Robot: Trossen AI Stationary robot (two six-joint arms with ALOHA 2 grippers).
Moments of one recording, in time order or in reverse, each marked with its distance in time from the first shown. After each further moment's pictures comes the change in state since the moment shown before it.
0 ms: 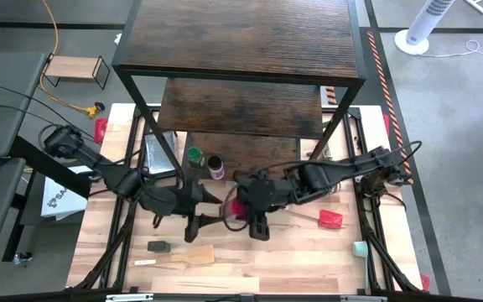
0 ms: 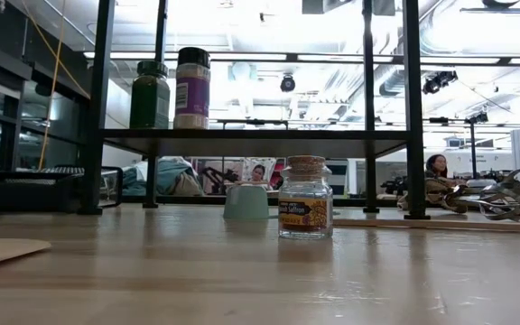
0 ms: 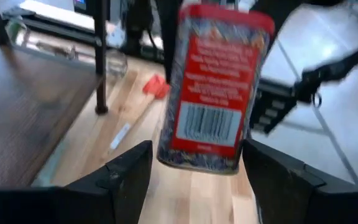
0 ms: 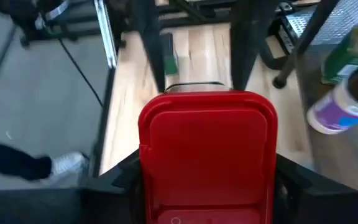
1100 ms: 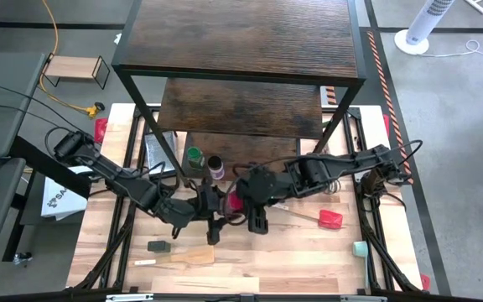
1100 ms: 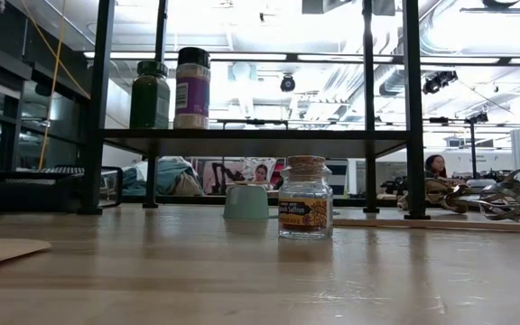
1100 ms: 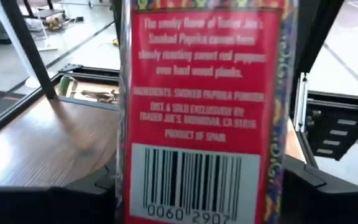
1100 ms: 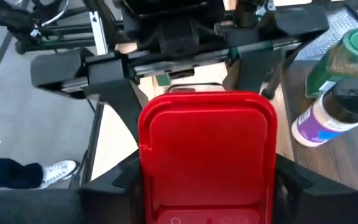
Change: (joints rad) left arm -0.001 0.169 0.001 0.250 -0.218 0.223; right arm -0.030 -0.003 0.029 -0.012 0.007 -0.058
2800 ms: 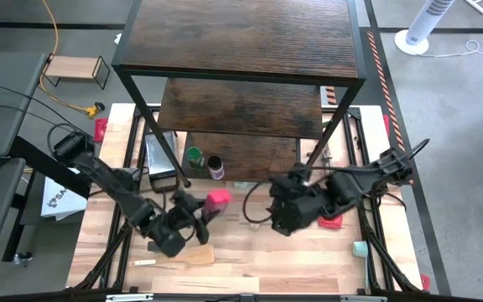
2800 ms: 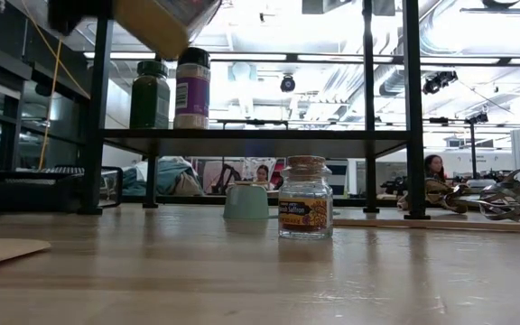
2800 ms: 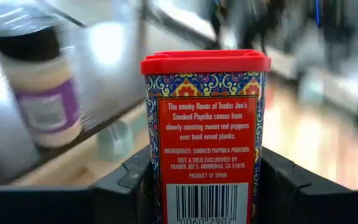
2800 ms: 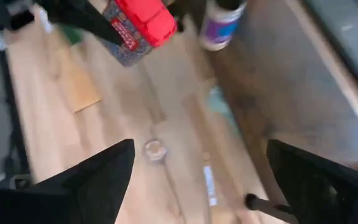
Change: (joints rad) left arm -0.168 0.002 -0.129 -0.307 -0.356 -0.705; right arm 0.160 -0.075 0.000 -0.441 0.358 0.443
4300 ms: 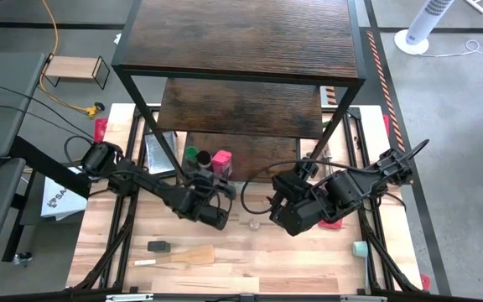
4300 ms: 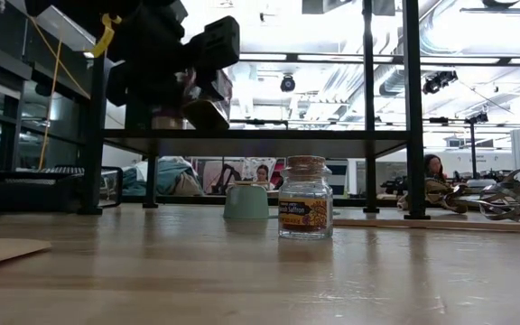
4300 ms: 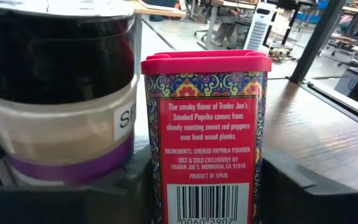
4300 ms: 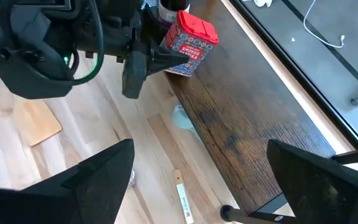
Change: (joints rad) left arm 0.310 0.299 0.055 -0.141 -0.318 -0.411; right arm 0.019 0.003 0.000 -0.075 0.204 0.126
